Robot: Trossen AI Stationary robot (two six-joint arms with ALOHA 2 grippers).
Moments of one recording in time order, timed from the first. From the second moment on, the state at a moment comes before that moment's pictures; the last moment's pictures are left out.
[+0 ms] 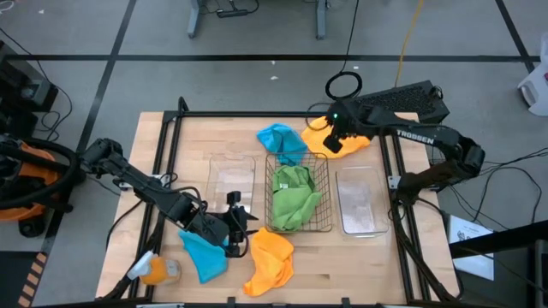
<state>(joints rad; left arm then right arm) -0.53 1.45 1.07 -0.32 -0.47 -0.26 -0.56 1.38 1.08 -0.77 0.31 -0.01</state>
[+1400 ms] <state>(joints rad) -0.53 1.52 1.07 -0.09 -0.47 -0.17 -0.80 1.65 0.75 -0.37 0.23 0.14</state>
